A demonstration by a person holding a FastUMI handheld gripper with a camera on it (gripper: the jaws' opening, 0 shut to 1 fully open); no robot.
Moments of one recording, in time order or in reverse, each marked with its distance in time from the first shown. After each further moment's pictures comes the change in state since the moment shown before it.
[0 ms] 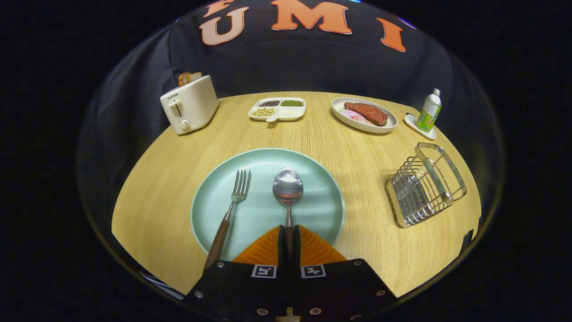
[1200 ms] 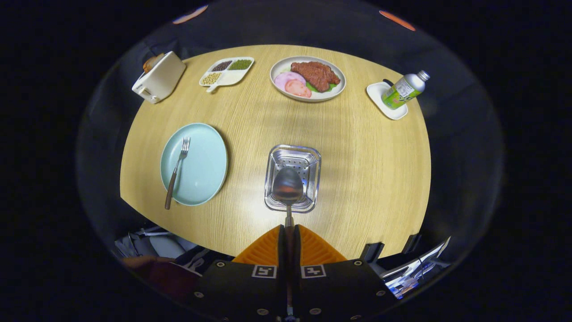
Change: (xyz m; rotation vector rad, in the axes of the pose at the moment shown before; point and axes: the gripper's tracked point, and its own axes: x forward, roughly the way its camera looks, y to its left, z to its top) arm -0.089 -0.188 0.034 -0.131 0.639 -0.044
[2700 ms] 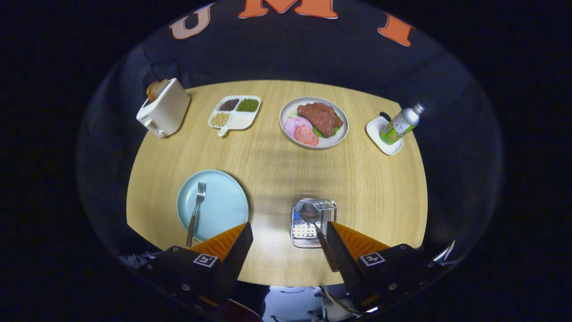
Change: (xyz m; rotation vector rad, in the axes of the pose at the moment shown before) arm -0.052 0.059 0.078 0.103 -0.396 -0.012
